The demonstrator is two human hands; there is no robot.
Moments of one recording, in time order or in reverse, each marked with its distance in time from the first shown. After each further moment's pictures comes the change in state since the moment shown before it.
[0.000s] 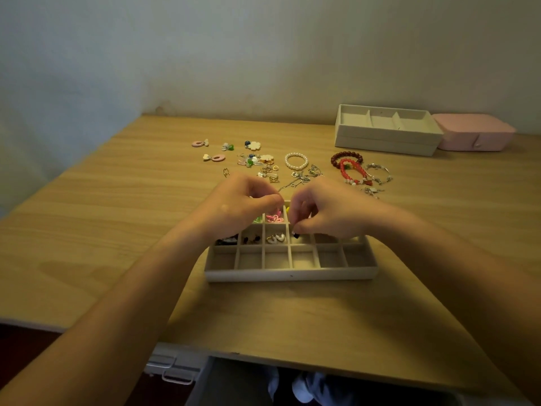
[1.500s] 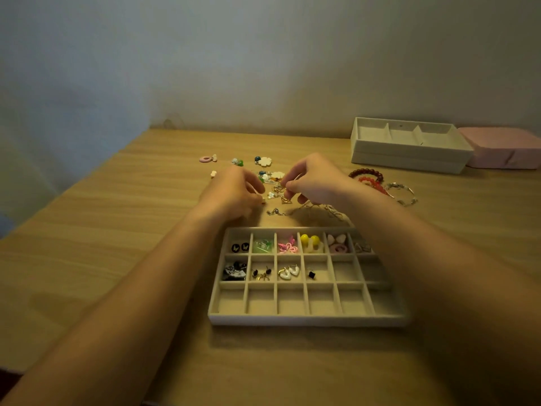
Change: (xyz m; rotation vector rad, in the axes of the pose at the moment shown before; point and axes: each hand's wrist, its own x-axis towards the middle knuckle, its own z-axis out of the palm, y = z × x) left_hand 0.089 -0.060 -0.025 0.229 0.138 -0.263; right_hand 0.104 0.004 -0.017 0.279 0.235 0.211
